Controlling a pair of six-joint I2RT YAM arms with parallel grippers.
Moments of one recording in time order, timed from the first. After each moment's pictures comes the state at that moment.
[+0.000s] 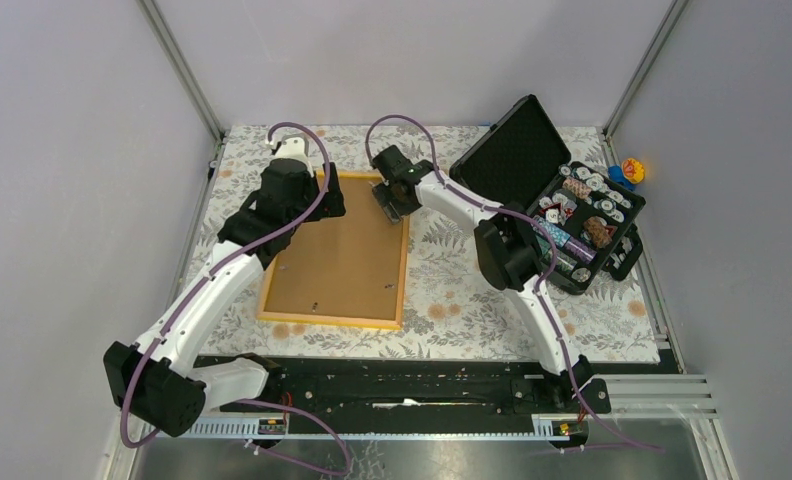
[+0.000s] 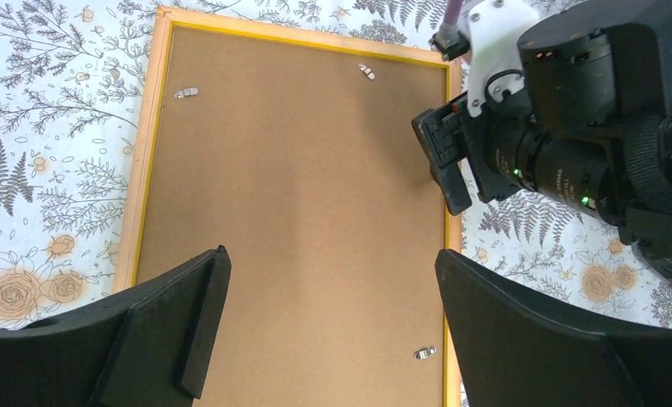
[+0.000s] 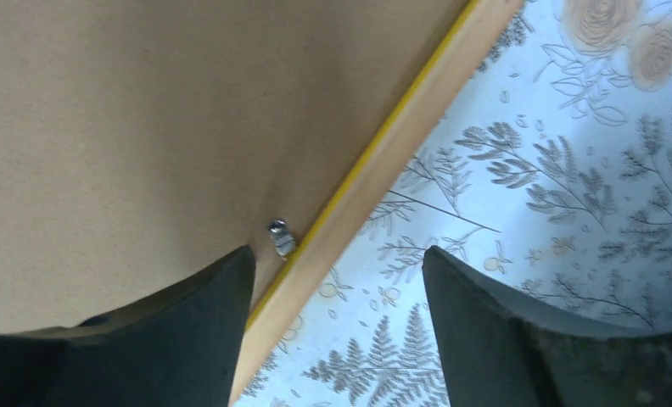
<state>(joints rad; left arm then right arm) -0.42 1.18 1.13 -0.50 -0.24 -0.38 0.68 2.43 2.10 -0.74 0.23 0.02</state>
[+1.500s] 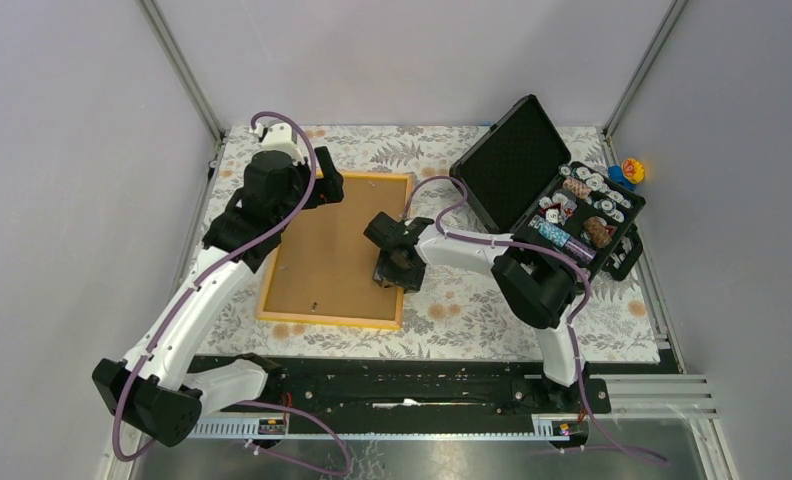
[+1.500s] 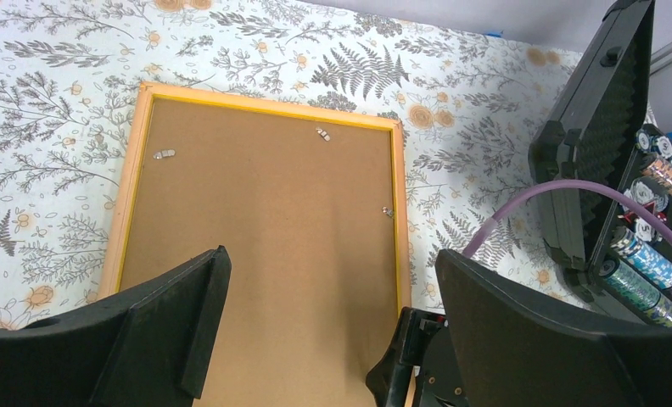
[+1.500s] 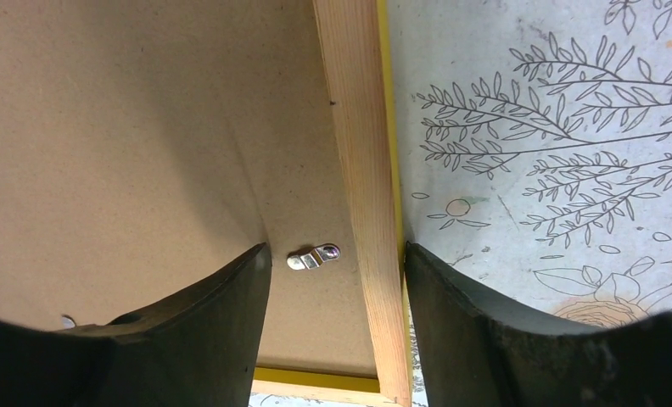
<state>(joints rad) -0.42 1.13 1.20 -0.45 -0.21 -0.39 0.92 2.04 1.45 -0.70 0.13 1.14</state>
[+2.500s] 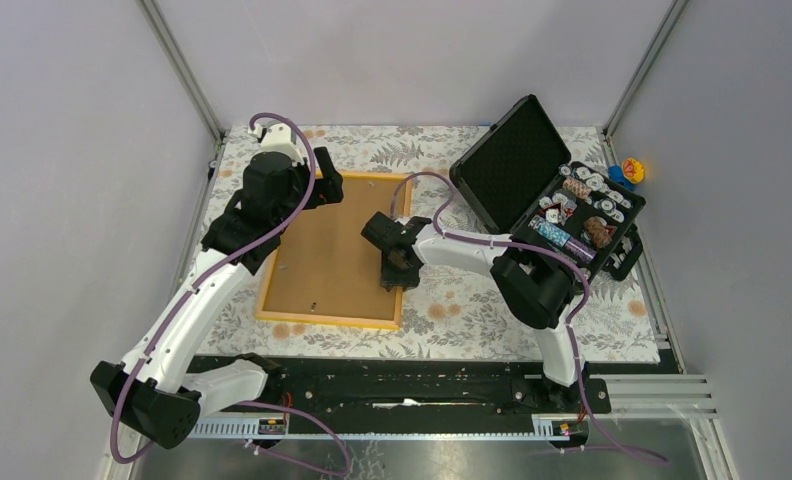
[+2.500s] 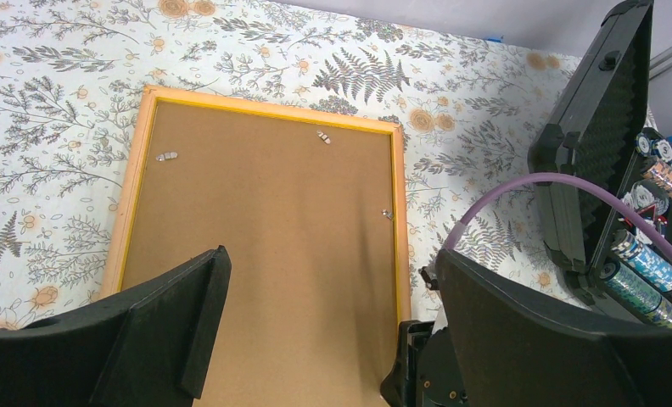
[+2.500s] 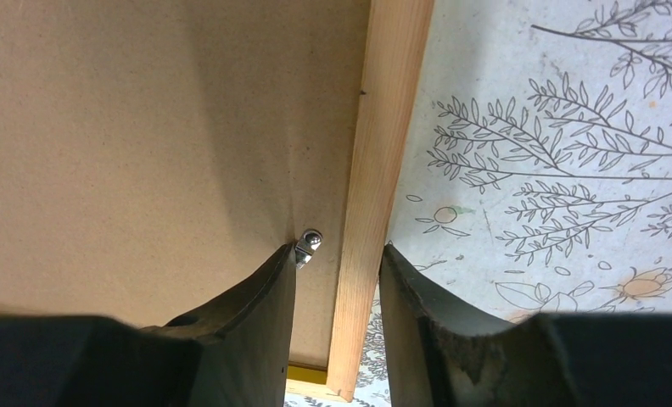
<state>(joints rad) -0.43 1.11 1.20 -0.45 -0.23 -0.39 0.93 2.05 1.48 -0.74 0.14 0.92</state>
